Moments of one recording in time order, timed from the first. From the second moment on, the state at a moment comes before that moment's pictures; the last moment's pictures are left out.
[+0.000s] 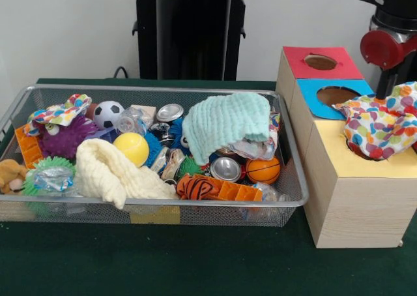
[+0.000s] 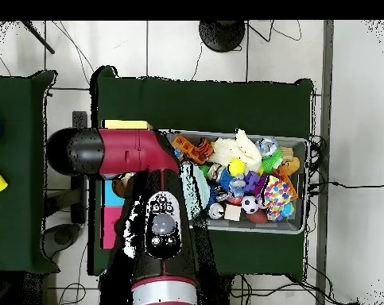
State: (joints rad) arm 0.08 -0.61 0.01 1.40 0.11 0.83 1.06
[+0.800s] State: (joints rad) arm 0.07 -0.53 0.01 1.40 0.10 0.77 1.06
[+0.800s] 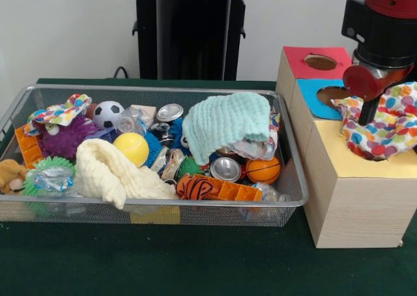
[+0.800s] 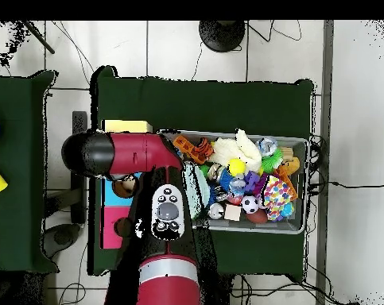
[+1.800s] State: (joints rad) arm 0.06 -0.52 0.00 1.38 0.10 0.83 1.06
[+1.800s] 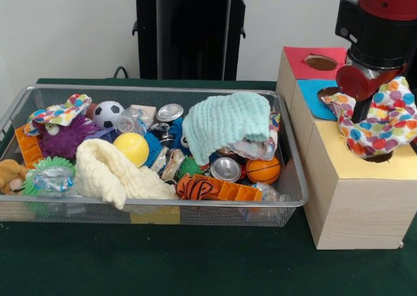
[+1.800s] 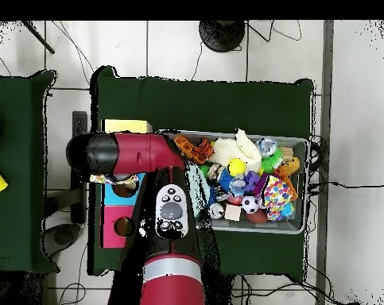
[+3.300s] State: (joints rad) arm 0.10 -0.36 -0.01 1.04 0.10 1.02 1.06
